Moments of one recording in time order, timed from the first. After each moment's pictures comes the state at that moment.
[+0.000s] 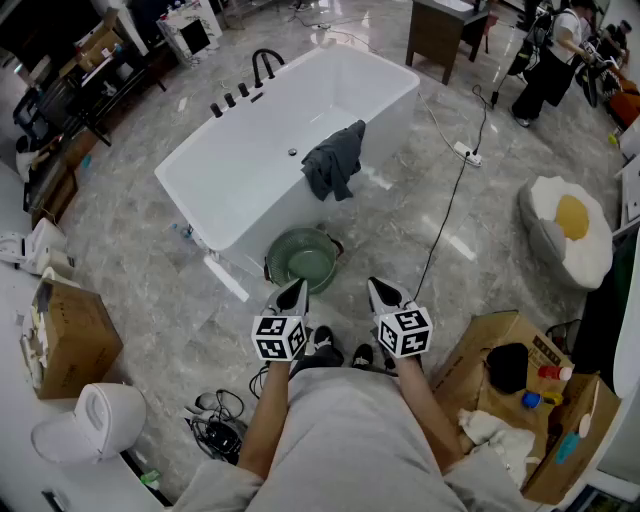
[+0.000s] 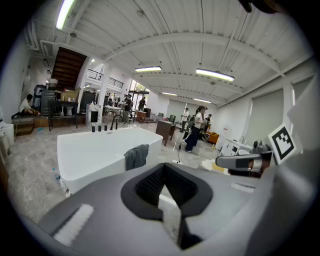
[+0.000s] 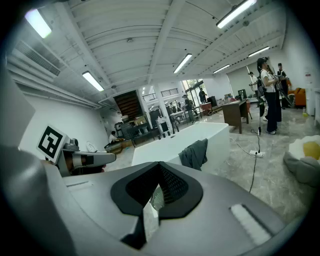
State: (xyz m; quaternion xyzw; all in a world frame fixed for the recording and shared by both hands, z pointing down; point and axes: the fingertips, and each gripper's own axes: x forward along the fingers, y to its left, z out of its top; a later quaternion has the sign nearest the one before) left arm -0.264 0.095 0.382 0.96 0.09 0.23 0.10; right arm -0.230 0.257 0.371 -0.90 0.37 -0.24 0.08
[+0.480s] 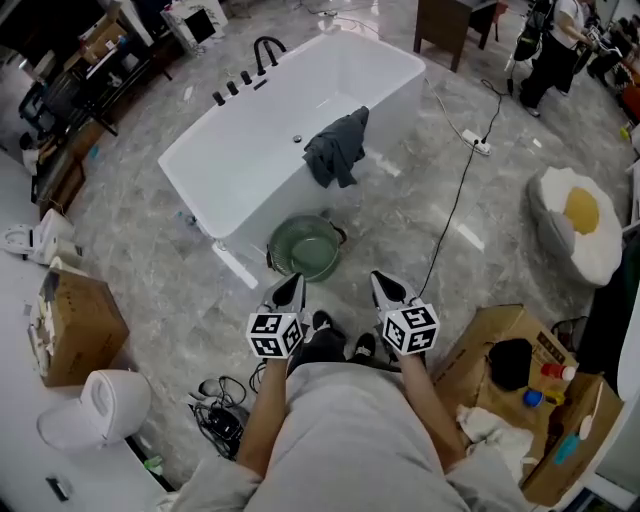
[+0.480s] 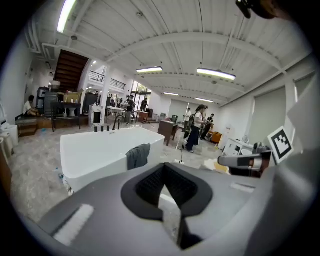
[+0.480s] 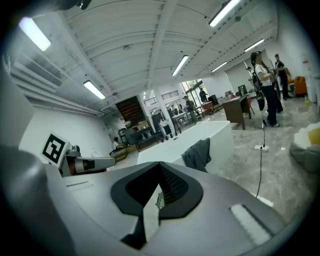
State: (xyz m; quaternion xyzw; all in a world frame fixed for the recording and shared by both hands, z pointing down) left arm -0.271 0.107 0.382 0.97 0.07 0.22 0.10; right arm -0.228 0.281 0.373 -0.89 0.38 -0.22 0.12
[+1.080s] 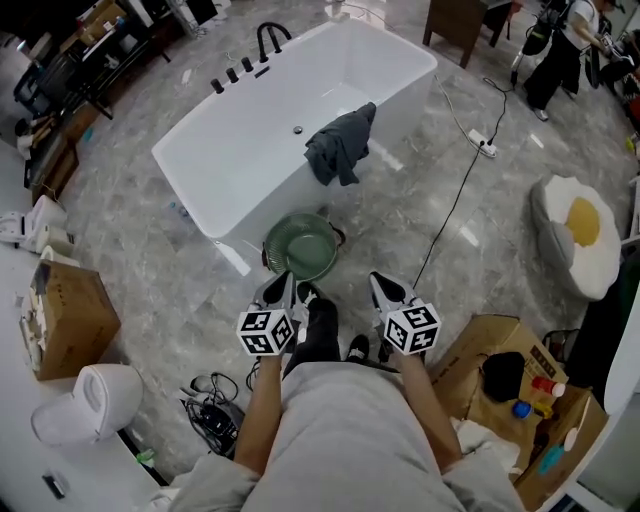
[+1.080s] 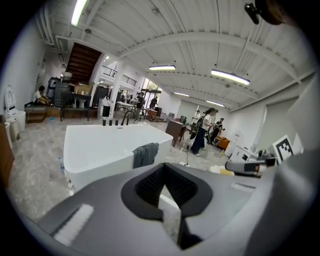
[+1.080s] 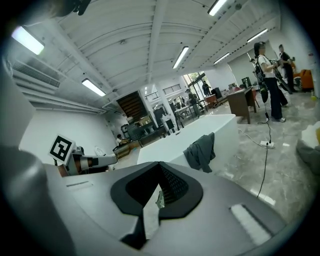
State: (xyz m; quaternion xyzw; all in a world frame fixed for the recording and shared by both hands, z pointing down) left arm -0.226 0.060 0.407 0.96 0.03 0.24 0.15; right arm -0.178 0.256 0.394 -0.87 0.40 -0.26 0.12
